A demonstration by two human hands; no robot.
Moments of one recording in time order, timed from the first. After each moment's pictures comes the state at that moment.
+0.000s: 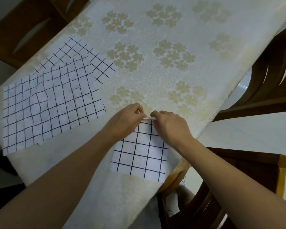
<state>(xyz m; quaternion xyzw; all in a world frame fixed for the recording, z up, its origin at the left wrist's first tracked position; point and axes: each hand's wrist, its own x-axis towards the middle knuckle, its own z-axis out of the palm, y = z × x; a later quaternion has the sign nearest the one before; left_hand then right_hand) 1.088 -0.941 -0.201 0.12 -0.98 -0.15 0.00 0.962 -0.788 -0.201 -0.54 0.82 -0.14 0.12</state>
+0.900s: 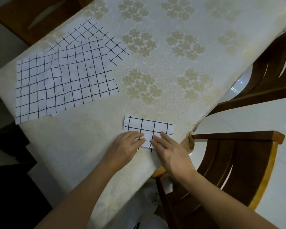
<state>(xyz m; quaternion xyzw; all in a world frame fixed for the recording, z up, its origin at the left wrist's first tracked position) 1.242 -0.838 -0.231 0.11 -0.98 -0.14 0.08 1.079 -0.677 -0.220 -0.67 0.74 -0.10 0.02</state>
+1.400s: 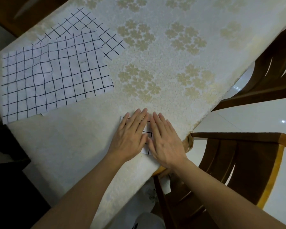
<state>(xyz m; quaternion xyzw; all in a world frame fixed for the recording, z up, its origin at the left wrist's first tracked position) 1.195 -0.843 -0.235 0.20 -0.98 -0.05 0.00 1.072 -0.716 -0.240 -0.57 0.80 -0.12 0.10</state>
